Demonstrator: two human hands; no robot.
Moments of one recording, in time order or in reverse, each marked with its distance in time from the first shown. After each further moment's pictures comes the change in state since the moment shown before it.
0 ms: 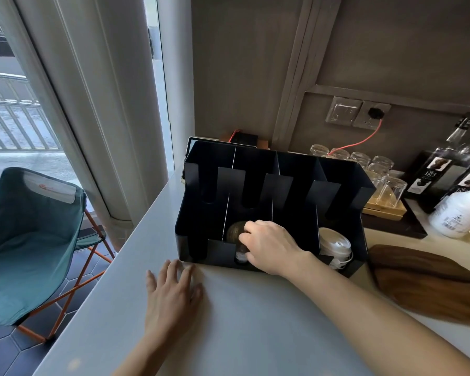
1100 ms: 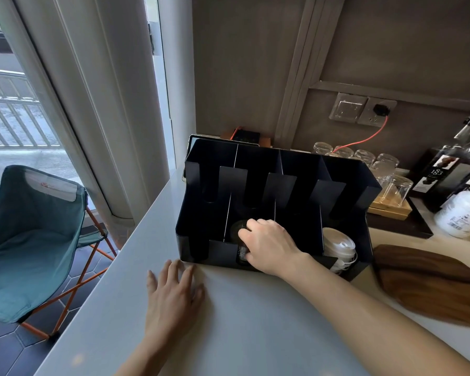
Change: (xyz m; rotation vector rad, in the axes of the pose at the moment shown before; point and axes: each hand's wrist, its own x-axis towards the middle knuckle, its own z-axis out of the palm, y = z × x) left_hand 0.000 0.002 -0.007 -0.005 -0.042 -0.018; right_hand 0.008 -0.003 0.009 -0.010 -0.001 0.058
